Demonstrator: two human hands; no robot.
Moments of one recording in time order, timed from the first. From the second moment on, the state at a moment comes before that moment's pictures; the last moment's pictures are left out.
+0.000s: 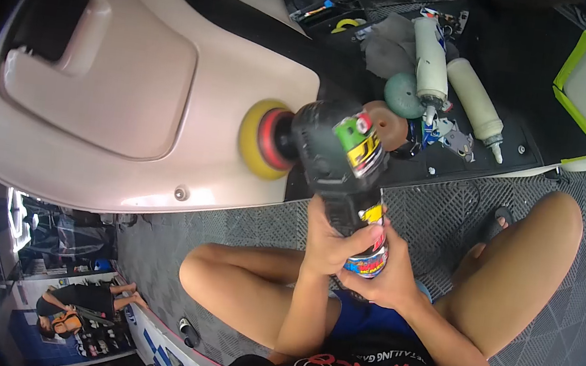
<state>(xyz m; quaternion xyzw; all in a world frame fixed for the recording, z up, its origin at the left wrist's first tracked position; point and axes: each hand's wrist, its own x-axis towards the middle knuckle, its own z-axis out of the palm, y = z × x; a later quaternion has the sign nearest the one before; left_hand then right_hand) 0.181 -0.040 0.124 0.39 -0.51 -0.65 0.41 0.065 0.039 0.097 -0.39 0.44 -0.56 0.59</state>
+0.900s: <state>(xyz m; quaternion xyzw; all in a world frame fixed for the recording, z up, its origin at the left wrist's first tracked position) 0.189 -0.063 0.142 0.28 -0.57 -0.59 0.50 0.071 0.009 0.111 -0.46 0.40 -0.60 0.52</state>
